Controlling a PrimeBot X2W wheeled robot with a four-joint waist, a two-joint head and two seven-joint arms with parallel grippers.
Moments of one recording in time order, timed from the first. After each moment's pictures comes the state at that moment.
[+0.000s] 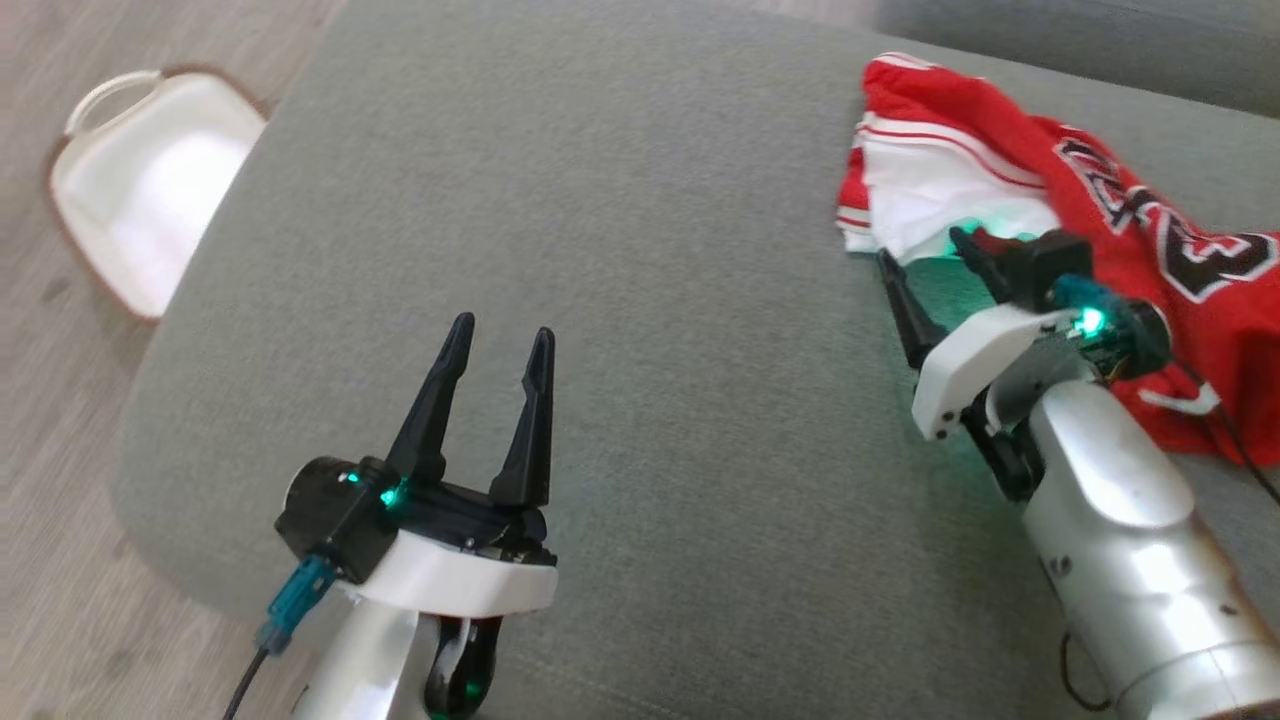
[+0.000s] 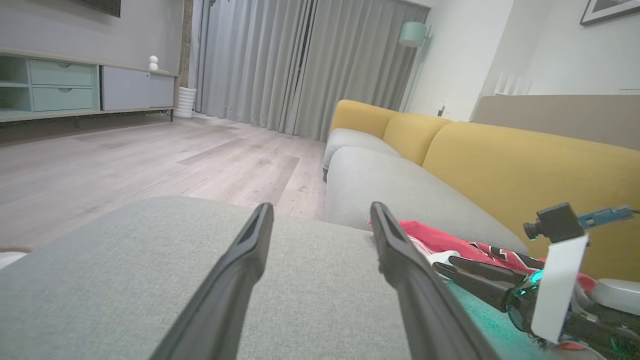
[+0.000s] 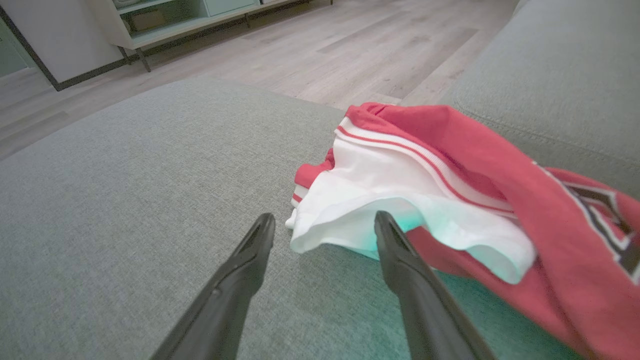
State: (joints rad) left arm -0.19 0.05 -0.35 0.12 -0.35 -0.12 -0.26; right arm -0.61 -0.14 0.28 0.79 0.17 0.12 -0.05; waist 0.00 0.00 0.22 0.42
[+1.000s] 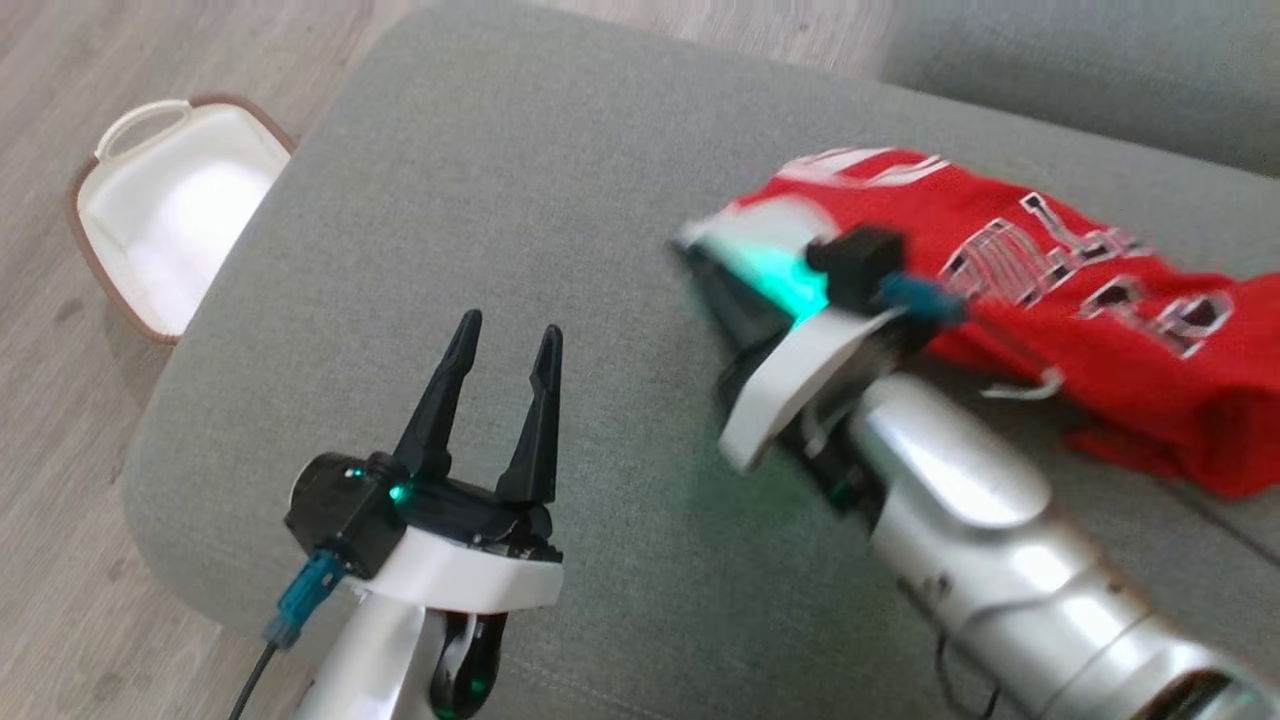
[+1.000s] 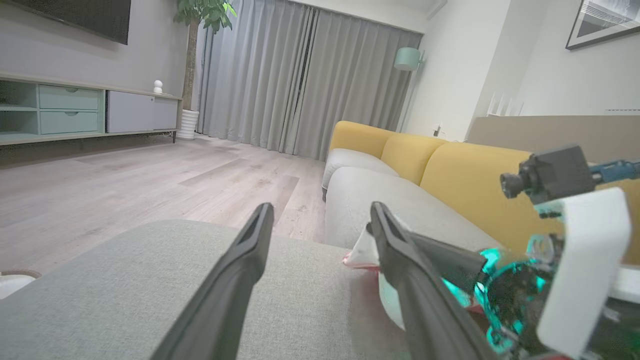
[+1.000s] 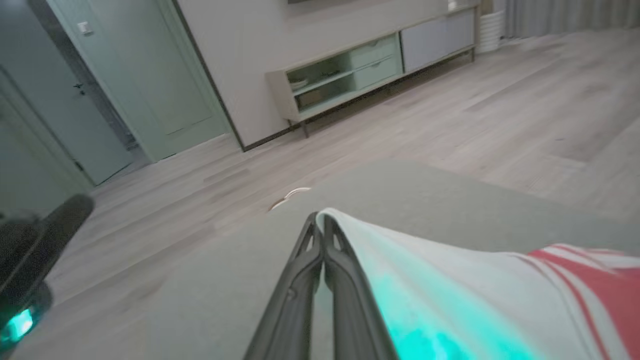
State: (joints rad) left arm -0.20 0.05 -0.37 0.13 -0.35 -0.11 -0.26; right arm -0.70 -0.08 0.78 0.65 0.65 0.12 -0.12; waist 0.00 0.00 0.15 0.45
